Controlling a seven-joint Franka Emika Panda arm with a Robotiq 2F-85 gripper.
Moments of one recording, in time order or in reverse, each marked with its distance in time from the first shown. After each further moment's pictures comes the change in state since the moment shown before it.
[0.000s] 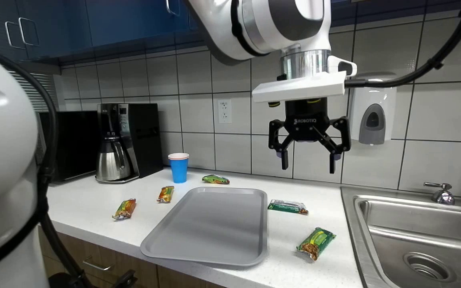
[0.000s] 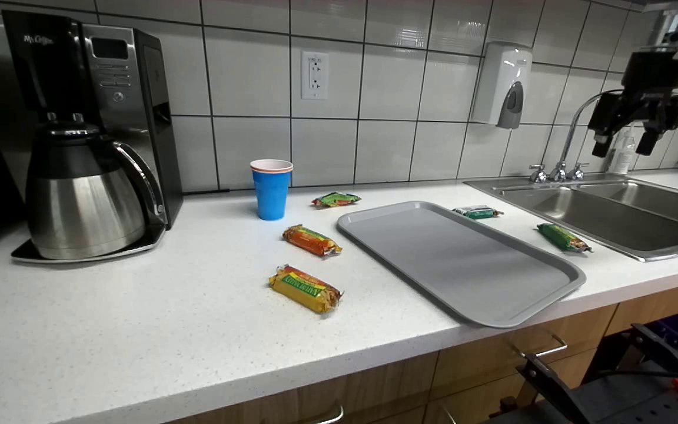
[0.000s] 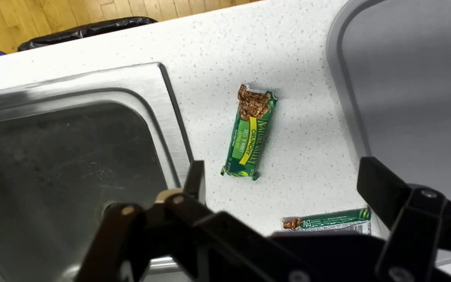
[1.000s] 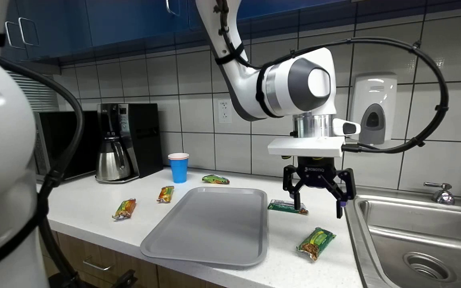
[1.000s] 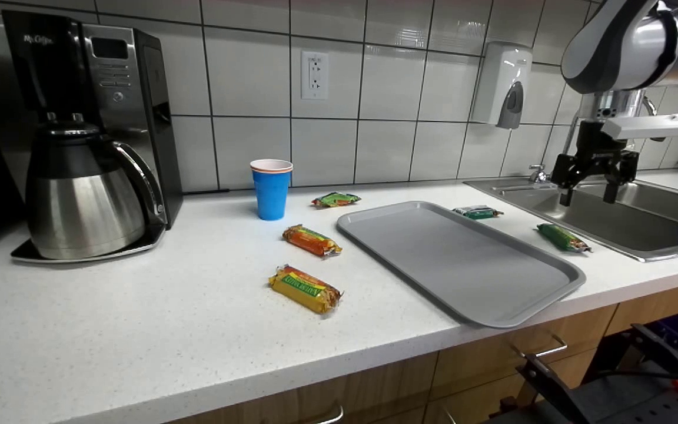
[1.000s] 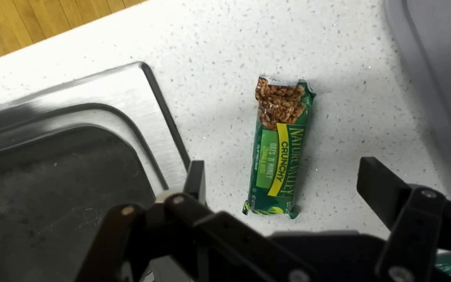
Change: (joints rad) arm -0.010 0.411 0.038 0.158 0.074 0.135 0.103
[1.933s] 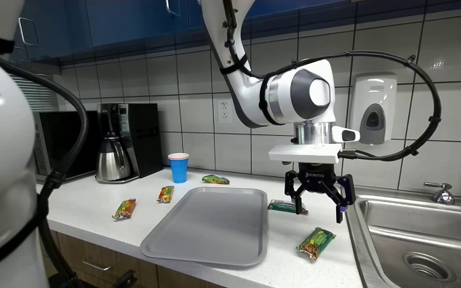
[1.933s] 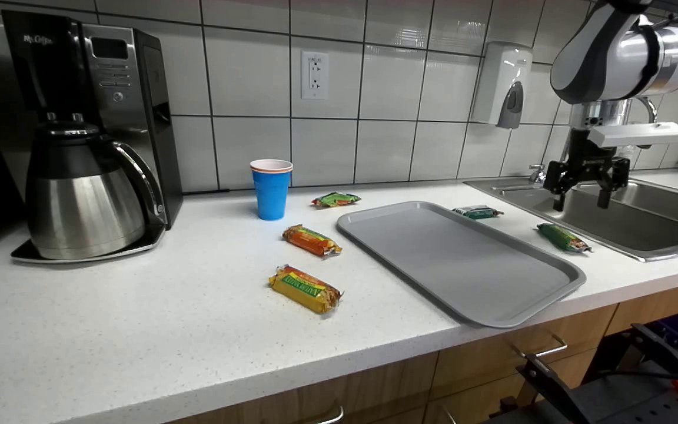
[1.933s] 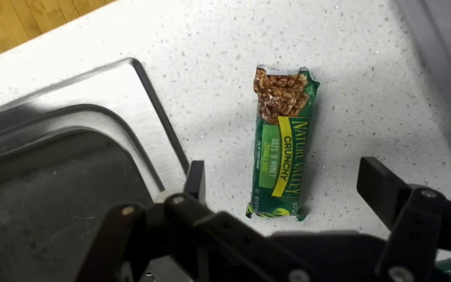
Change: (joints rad) arm -0.003 0.068 0.015 0.047 0.004 0.001 0.055
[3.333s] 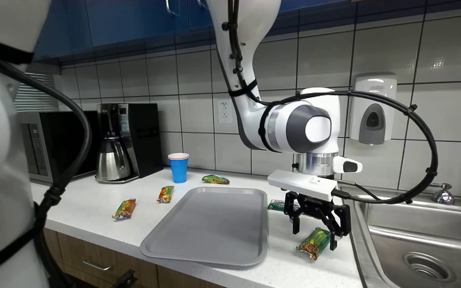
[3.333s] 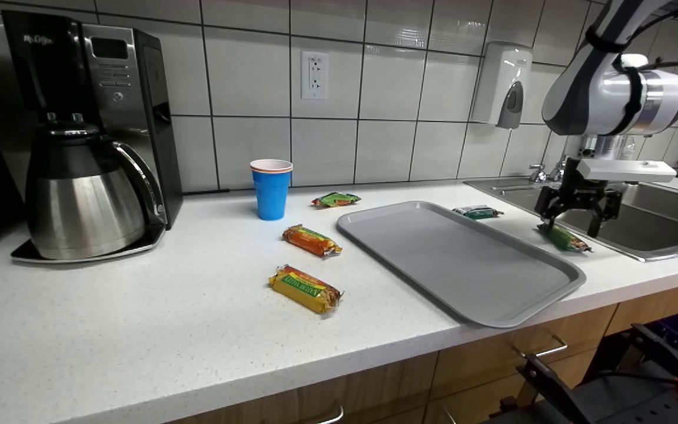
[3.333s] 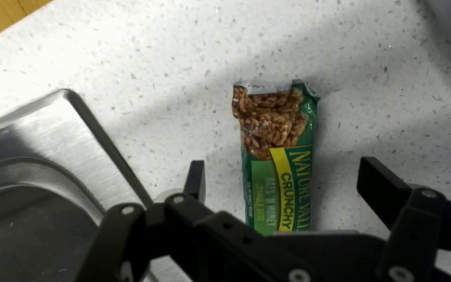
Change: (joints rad) arm -0.103 0.129 0.097 -0.004 0.161 0.131 -0.036
